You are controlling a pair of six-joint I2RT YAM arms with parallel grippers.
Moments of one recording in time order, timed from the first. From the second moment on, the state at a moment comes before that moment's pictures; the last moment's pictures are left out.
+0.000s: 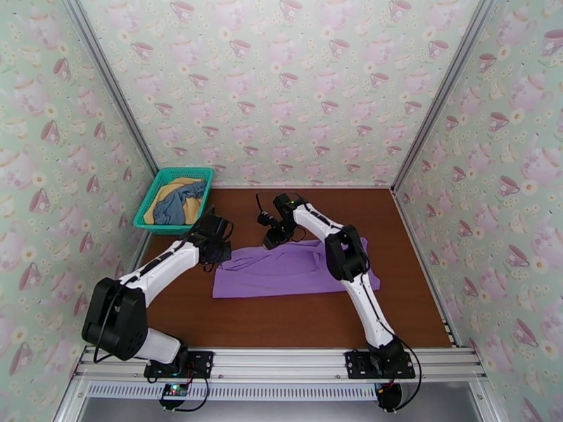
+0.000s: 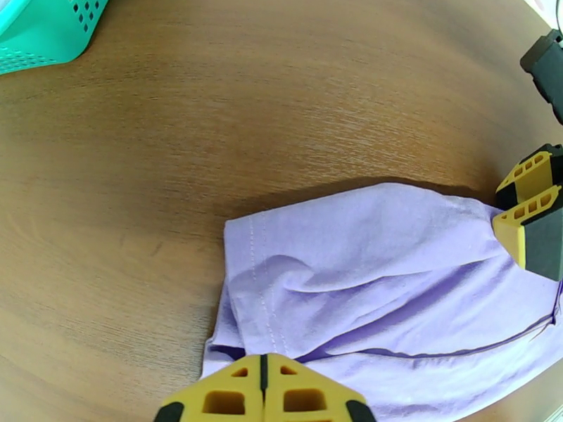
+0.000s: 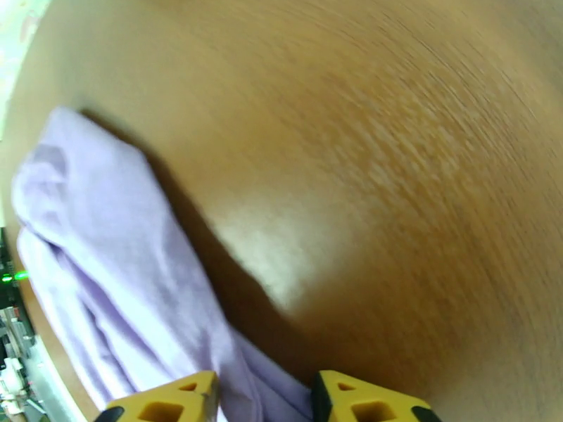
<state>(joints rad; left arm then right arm) -0.35 1.49 1.01 -0.66 -0.13 -0.49 0.57 2.50 2.19 -1.08 -0.56 -0.22</state>
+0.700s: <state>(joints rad) -0.38 1.53 0.98 -0.64 -0.12 -0.51 0.58 2.30 1.93 -0.96 -0.73 -0.21</state>
